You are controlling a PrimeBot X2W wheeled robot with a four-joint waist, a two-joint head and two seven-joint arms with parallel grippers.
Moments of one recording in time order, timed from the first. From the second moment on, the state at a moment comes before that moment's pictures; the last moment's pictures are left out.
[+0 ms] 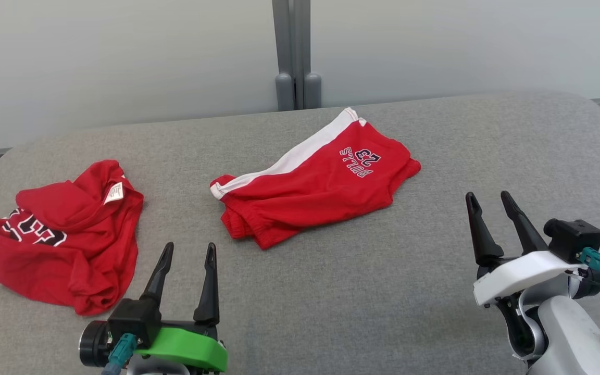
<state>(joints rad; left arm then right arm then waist) -0.03 0.05 -0.21 0.18 -0.23 -0.02 -0.26 -0.23 -0.20 0.15 0.39 0.45 0.13 -0.26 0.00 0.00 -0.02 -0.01</state>
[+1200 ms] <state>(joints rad) -0.17 0.05 -0.35 0.20 -0.30 0.04 -0.26 -0.72 -0.21 -0.26 1.06 0.88 0.13 0.09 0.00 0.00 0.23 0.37</state>
